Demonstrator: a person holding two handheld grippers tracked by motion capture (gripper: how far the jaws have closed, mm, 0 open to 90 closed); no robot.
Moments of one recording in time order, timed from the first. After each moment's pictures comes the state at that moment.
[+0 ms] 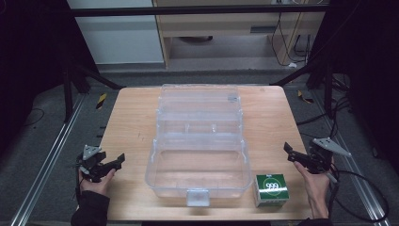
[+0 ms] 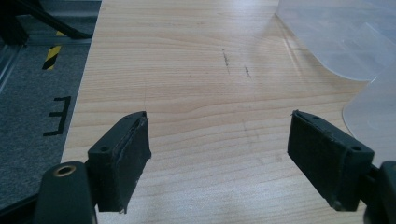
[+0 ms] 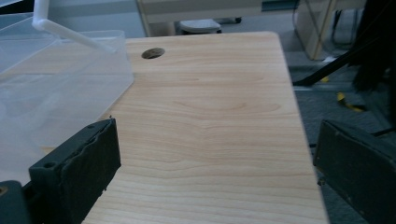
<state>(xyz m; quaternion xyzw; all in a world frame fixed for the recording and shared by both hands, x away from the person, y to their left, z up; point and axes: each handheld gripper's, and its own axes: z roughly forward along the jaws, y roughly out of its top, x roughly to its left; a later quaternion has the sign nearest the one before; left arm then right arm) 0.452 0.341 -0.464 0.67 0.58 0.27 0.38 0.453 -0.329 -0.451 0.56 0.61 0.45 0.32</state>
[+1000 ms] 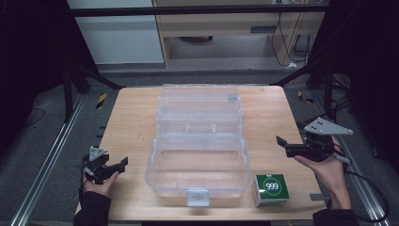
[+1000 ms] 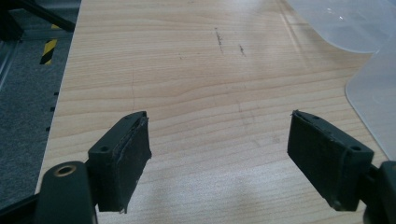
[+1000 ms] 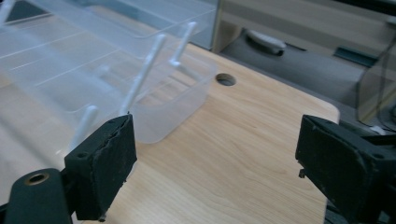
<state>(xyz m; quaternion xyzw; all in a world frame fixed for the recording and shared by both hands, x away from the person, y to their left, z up) 0.452 0.333 -0.474 0.70 0.57 0.26 0.35 0.449 -0.291 -0.352 0.38 0.76 0.43 0.30</state>
